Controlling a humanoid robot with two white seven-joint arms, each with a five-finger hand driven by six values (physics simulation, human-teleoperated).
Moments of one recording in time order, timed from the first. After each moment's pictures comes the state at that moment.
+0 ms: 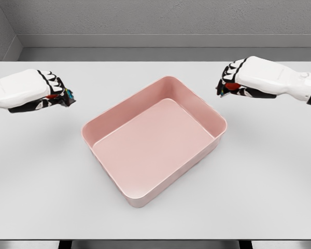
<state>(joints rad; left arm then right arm) -0.49 1.04 -0.49 -1.63 -0.28 -0.61 -0.29 -0.67 -0.91 0.62 -1.57 0.28 -0.61 0.33</state>
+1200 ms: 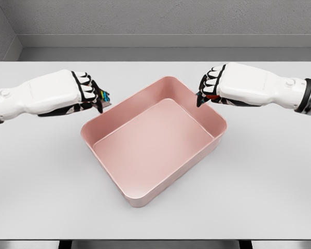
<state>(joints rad) -0.52 0.95 -0.50 -1.80 -0.27 -0.61 -0.30 -0.67 -0.91 0.63 -1.75 0.28 -0.61 0.33</state>
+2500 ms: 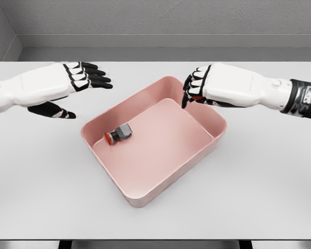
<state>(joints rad) -0.58 1.01 -0.56 -1.76 -0.12 -0.61 -0.33 -0.68 -0.84 0.63 -1.77 0.29 -0.61 0.33</state>
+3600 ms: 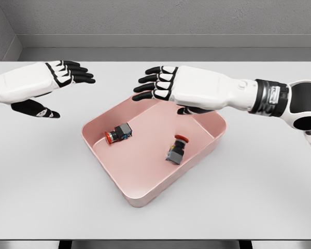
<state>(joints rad) -0.56 1.07 -0.55 -1.71 -0.08 -0.61 -0.33 -0.75 -0.71 0.71 -1.76 0.32 -0.61 0.33</state>
